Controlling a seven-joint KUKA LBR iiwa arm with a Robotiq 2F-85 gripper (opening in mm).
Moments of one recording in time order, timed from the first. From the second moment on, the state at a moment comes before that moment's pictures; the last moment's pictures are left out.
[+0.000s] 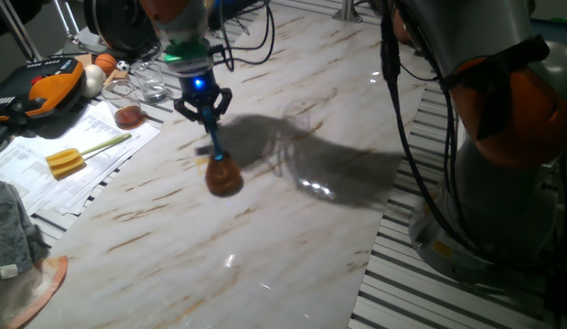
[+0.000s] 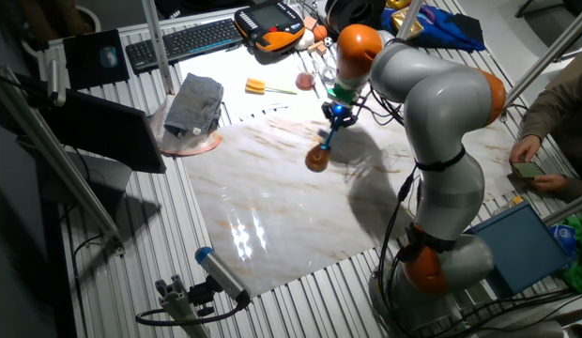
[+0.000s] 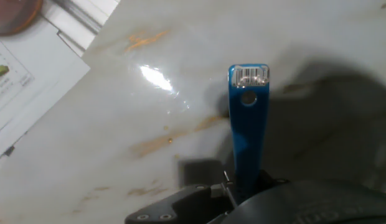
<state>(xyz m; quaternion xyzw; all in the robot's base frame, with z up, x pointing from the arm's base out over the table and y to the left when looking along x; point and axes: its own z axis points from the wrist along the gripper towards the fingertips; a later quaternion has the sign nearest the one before) 0.596 -0.010 0.076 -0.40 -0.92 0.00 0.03</state>
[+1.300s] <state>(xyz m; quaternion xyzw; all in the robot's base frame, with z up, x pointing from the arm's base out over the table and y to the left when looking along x) 0.656 -0.036 0.073 -0.46 -0.89 0.01 -0.01</state>
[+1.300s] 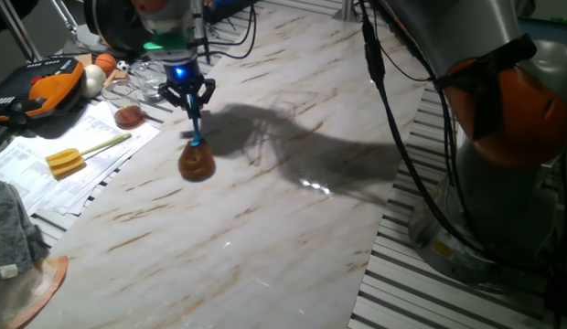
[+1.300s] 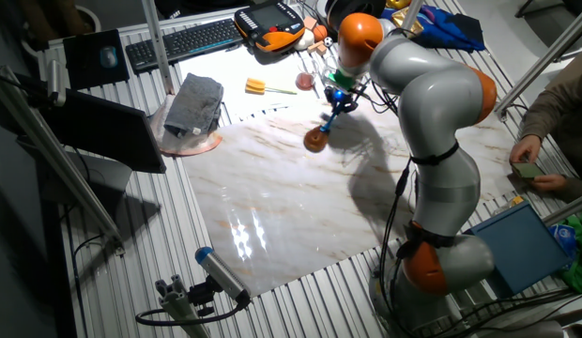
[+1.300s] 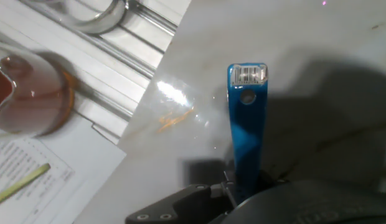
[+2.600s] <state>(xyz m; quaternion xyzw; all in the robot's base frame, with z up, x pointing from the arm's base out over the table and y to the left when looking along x) 0.659 -0.041 0.064 -0.40 -0.92 0.01 -0.01</state>
